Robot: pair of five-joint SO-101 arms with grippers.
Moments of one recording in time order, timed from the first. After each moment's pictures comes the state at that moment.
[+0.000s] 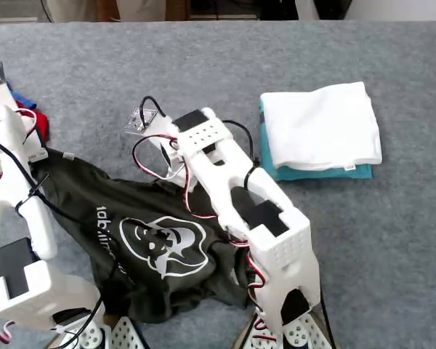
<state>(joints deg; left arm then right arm) -29.2 1.1 4.4 72.0 -11.8 -33.9 29.3 -6.7 73.2 23.2</state>
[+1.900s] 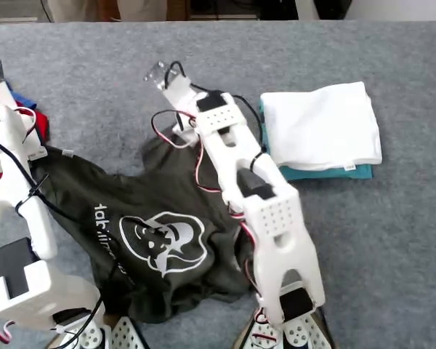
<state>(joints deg) -29.2 1.1 4.4 71.3 -11.8 -25.8 51.0 -34.5 54.4 21.8</state>
